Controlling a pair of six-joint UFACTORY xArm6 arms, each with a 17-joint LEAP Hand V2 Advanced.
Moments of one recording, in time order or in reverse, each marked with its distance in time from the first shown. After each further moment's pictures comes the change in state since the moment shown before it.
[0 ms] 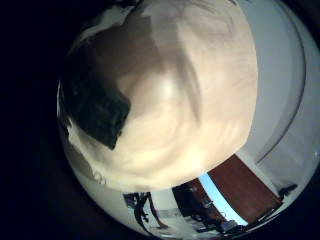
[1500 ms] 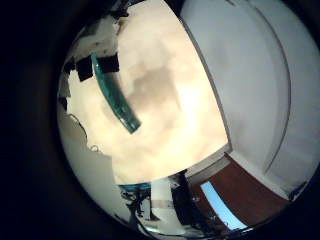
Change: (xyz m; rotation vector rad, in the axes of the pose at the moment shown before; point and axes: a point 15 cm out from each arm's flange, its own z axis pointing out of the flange) left arm 0.007 -0.002 -0.003 0.011 0.008 0.005; right arm -0.028 0.061 -0.161 0.247 -0.148 -0.136
